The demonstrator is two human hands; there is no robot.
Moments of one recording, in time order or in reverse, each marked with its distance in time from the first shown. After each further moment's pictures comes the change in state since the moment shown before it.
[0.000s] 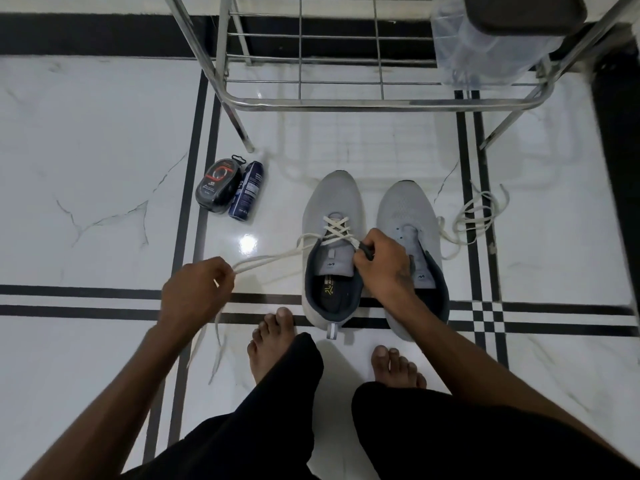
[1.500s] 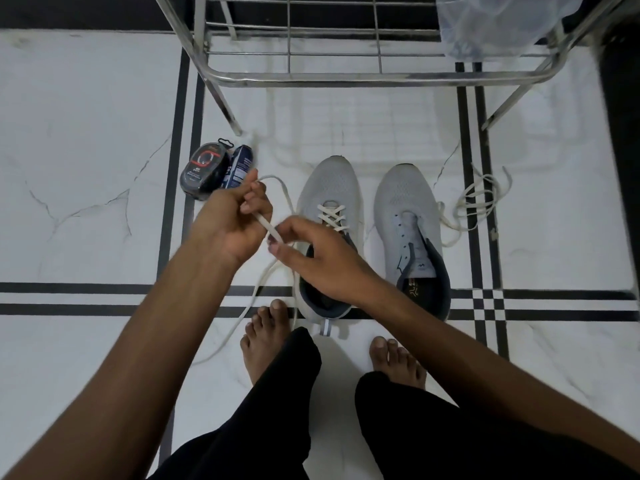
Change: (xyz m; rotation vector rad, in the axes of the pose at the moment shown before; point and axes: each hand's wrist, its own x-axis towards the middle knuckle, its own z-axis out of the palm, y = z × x) left_hand 0.047 0.124 -0.058 -2.198 -0.310 -0.793; right_hand -0.031 -0.081 -0.003 0.307 -0.463 -0.368
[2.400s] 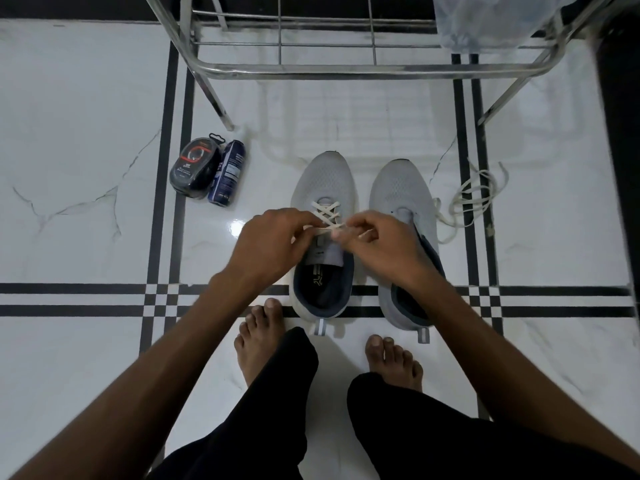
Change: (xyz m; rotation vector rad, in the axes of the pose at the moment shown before) left_hand 0.030 -0.046 -0.041 2.118 -0.328 1.056; right_hand -0.015 0.063 -0.057 -0.163 0.268 0.307
